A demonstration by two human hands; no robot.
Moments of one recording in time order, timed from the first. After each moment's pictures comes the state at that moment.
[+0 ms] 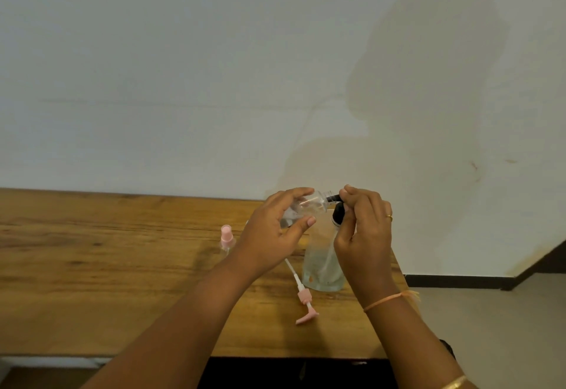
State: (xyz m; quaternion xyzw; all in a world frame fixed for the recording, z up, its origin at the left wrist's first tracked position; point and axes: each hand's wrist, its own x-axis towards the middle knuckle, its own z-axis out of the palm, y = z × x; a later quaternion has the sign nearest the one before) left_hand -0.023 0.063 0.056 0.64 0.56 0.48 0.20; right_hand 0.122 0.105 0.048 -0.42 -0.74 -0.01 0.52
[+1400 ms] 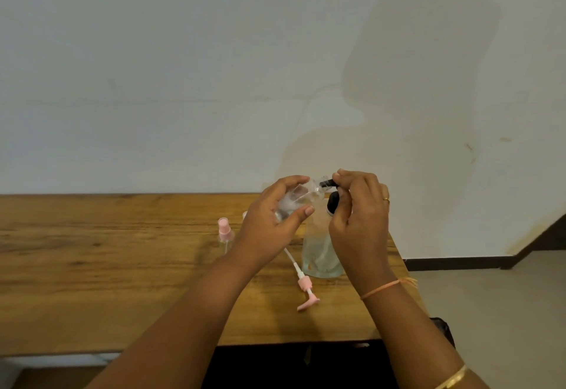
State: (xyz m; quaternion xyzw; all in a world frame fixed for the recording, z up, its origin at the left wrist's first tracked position) left_hand -0.016 0.058 0.054 0.62 0.54 0.53 0.23; right_hand 0.118 0.091 0.061 -0.43 -0.72 0.02 0.54
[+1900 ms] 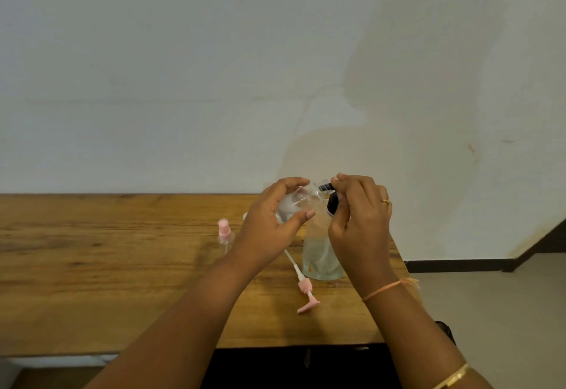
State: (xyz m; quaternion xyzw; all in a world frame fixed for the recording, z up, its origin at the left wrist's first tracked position) left_hand -0.015 0.060 0.054 0.62 0.55 0.52 0.22; right_hand 0.121 0.094 0.060 -0.43 -0.74 -0.02 0.52
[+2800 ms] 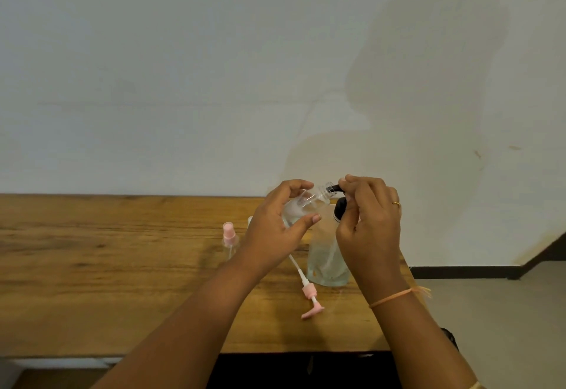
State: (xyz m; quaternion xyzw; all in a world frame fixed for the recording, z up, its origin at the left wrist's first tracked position) left_hand -0.017 0.061 0.055 0.61 0.55 0.52 0.22; right_hand 0.119 0.093 0.065 -0.43 -0.74 -0.03 0.52
